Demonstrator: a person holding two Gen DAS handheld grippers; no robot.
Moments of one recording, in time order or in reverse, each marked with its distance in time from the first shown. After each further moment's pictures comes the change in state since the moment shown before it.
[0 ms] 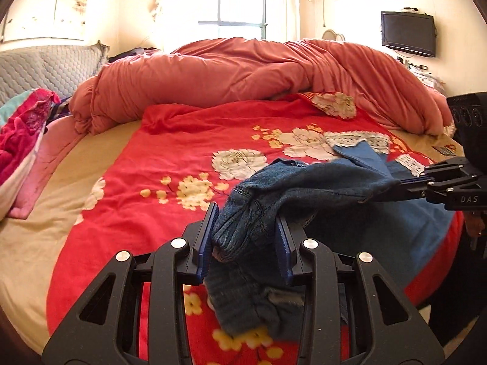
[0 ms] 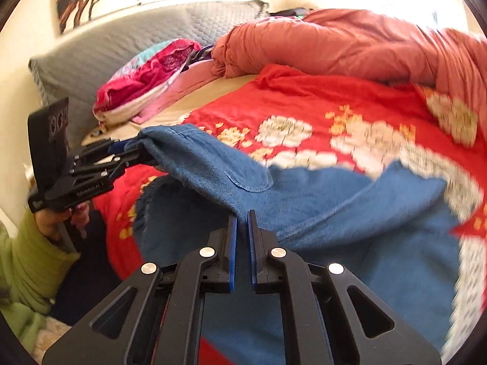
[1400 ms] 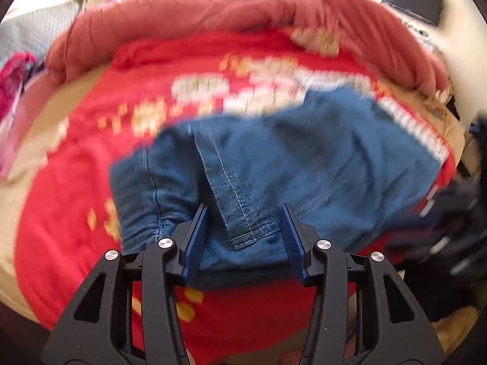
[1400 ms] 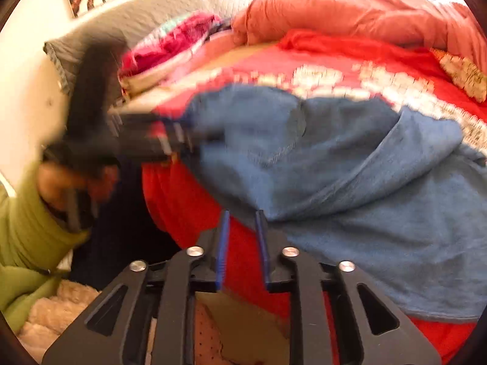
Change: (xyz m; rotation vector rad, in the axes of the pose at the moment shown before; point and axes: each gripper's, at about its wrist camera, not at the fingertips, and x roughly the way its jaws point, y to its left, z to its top) left arm 0.025 -0.051 -0.035 -0.033 0.325 -0.067; right arm -0.013 0.047 -0.071 0.000 0.067 0.078
